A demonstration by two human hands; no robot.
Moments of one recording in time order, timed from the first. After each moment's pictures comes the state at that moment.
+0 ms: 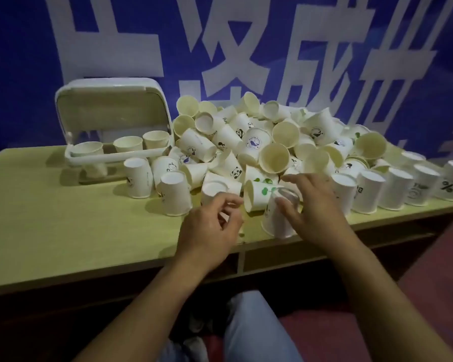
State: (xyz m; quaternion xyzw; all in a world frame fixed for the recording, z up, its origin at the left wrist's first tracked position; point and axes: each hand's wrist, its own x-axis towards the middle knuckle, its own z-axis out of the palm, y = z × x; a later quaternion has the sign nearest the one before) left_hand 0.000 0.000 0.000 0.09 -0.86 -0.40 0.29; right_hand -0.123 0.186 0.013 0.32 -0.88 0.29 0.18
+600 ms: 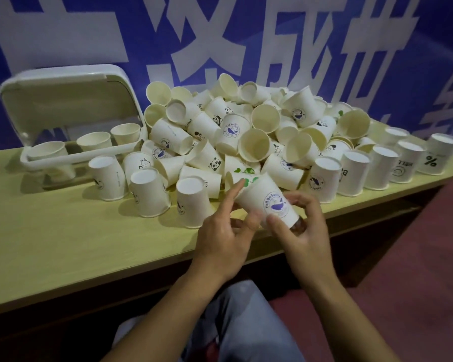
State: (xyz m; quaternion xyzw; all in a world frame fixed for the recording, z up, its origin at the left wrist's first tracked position) left_hand -0.025 0.043 -0.020 0.02 -0.83 -0.51 0.22; right_hand -0.070 0.189 -0.027 0.20 -0.65 0.73 0.08
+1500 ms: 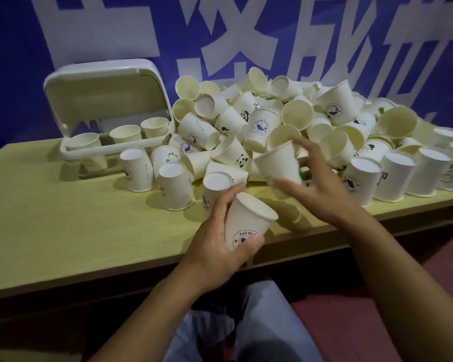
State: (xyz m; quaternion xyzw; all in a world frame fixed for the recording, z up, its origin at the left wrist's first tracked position) left_hand 0.006 -0.002 -0.020 -0.01 -0.84 -0.51 0.18; right_hand -0.150 0.170 0.024 0.33 -0.81 0.49 0.01
